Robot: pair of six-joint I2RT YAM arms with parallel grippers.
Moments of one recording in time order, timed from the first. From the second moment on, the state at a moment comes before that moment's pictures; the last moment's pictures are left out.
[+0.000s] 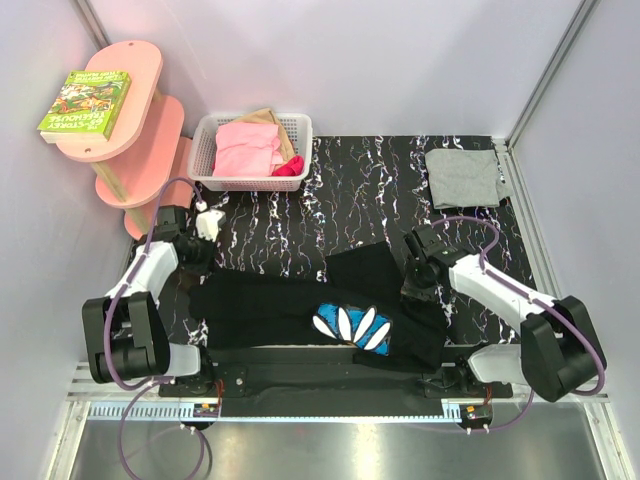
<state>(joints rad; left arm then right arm) 0.15 1.35 0.80 -0.59 0.32 0.43 0.46 1.30 0.73 -0.68 0.01 0.75</state>
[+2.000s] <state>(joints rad) 0.13 1.41 0.77 -0.62 0.18 0.43 0.46 0.83 1.06 -1.13 -0.07 0.78</state>
